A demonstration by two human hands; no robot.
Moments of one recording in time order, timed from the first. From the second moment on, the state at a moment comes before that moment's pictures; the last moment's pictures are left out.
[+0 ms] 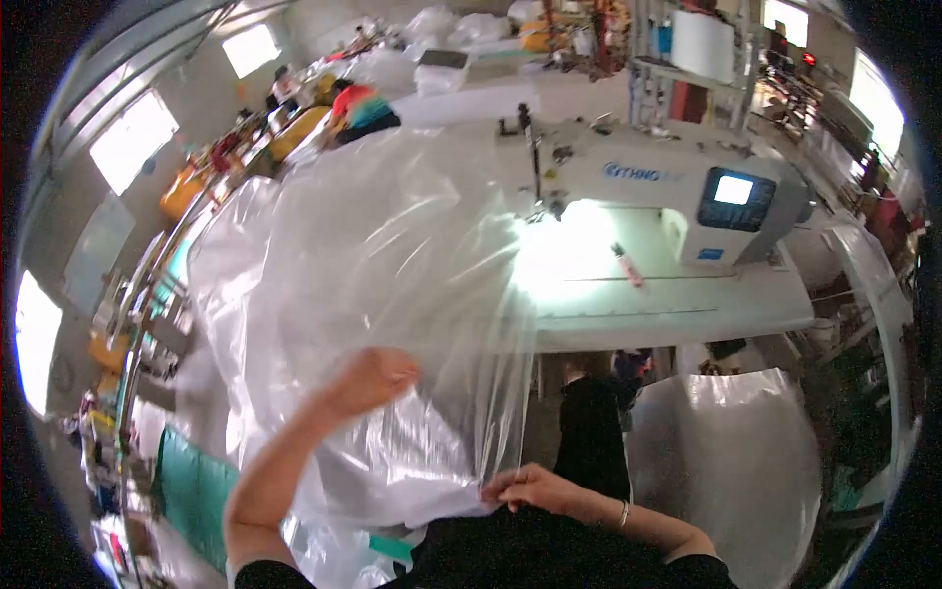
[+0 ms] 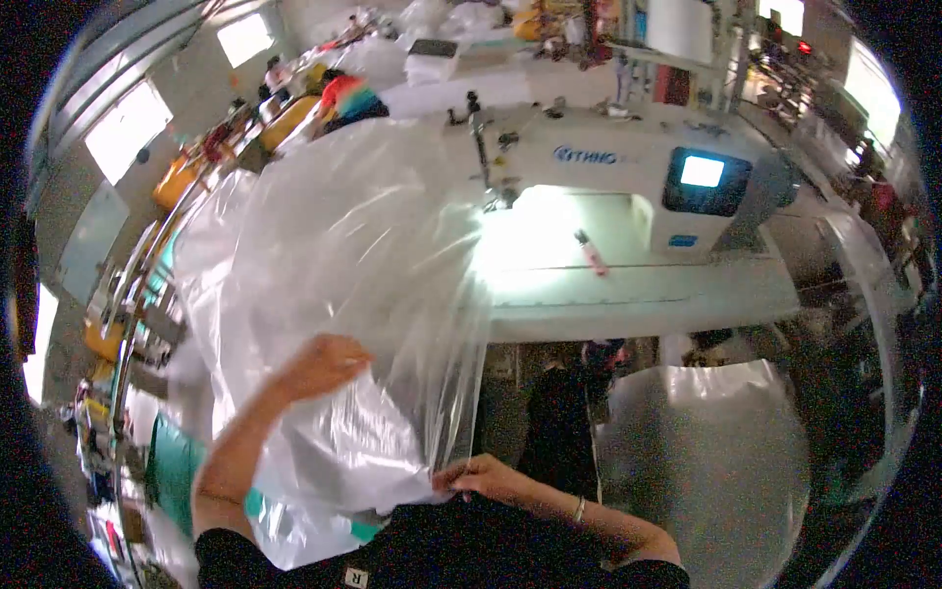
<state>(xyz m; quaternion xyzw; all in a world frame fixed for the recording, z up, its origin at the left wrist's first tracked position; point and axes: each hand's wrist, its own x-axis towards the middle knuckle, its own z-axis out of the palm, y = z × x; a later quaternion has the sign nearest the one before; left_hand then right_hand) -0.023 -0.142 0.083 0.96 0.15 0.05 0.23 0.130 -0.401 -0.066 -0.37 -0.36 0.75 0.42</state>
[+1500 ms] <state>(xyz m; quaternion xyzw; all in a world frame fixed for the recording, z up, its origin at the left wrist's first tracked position) 0.144 -0.147 0.004 0.97 0.07 0.19 0.10 0.296 -0.219 0.003 -0.76 -0.59 -0.11 0.25</state>
